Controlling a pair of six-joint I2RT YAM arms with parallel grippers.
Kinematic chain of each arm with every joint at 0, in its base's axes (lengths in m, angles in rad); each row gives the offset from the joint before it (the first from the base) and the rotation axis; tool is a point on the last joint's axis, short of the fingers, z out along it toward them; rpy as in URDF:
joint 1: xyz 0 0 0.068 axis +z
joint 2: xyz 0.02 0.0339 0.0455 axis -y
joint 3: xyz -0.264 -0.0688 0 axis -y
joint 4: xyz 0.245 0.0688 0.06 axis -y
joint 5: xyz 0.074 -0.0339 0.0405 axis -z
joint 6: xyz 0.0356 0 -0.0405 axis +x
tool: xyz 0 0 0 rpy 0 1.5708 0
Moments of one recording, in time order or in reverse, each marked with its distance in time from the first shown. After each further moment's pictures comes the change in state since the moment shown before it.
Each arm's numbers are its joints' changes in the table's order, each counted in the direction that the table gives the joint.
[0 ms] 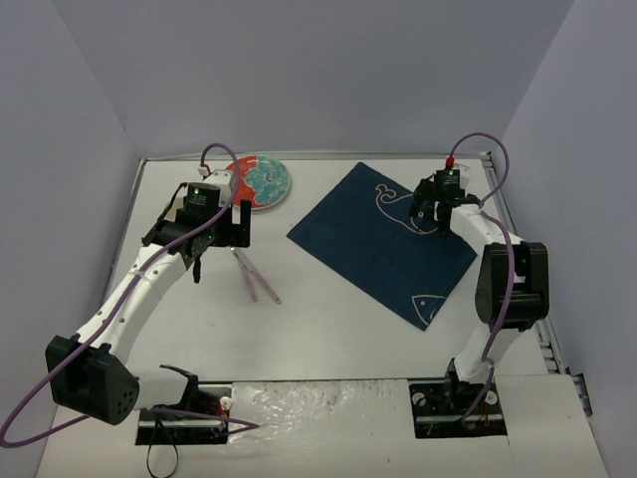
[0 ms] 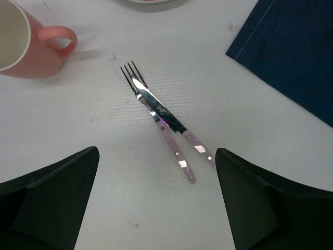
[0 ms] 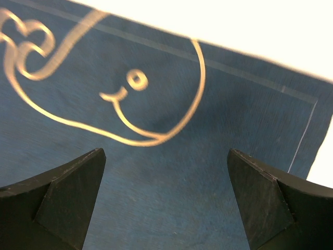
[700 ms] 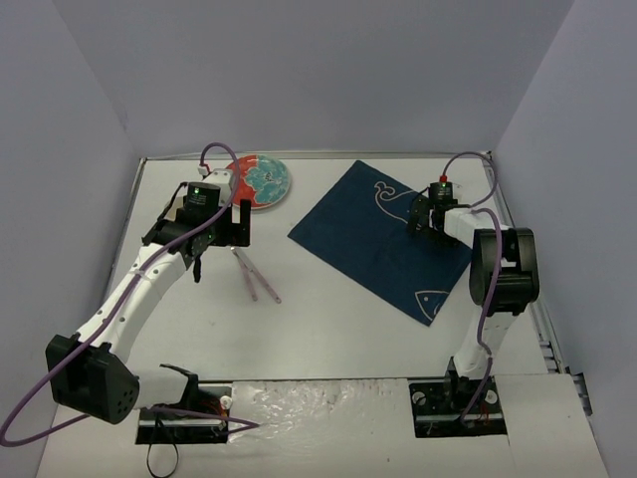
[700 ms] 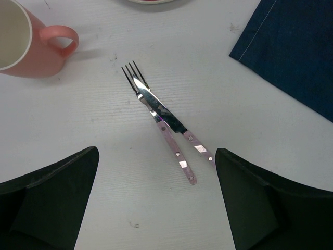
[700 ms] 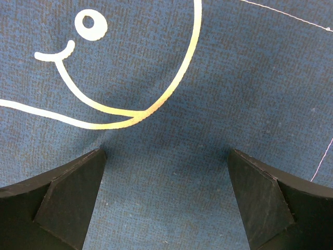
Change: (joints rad) left arm 0.000 0.000 -0.003 0.003 -0.007 -0.005; right arm -0.014 -0.140 -0.036 0.019 -0.021 0.011
